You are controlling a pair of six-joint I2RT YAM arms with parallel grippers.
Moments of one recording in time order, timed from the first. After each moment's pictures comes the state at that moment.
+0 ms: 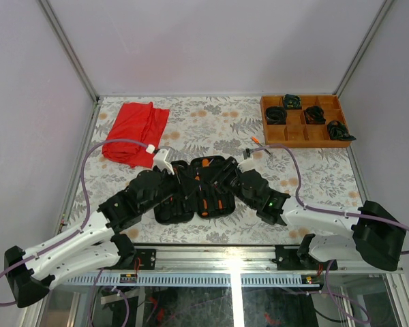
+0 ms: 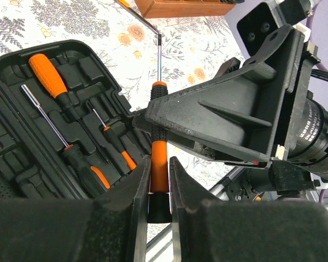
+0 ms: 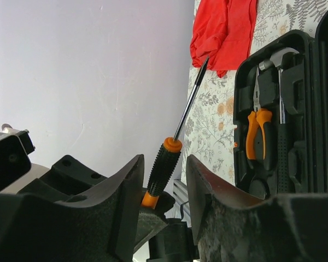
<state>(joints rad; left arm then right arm) -0.90 0.78 0.64 -0.15 -0.11 -0.67 1.02 1.25 0.60 0.50 0.27 1.35</state>
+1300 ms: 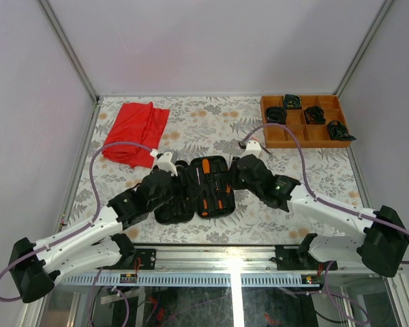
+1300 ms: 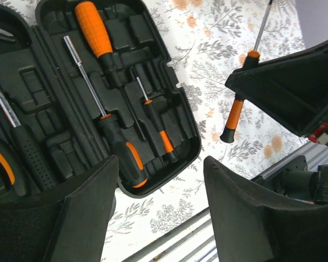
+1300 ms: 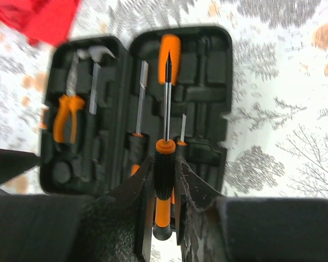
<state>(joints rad) -0.86 0.87 0.62 -0.23 -0.15 -0.74 0.92 1.19 0.80 -0.20 0.34 0.69</state>
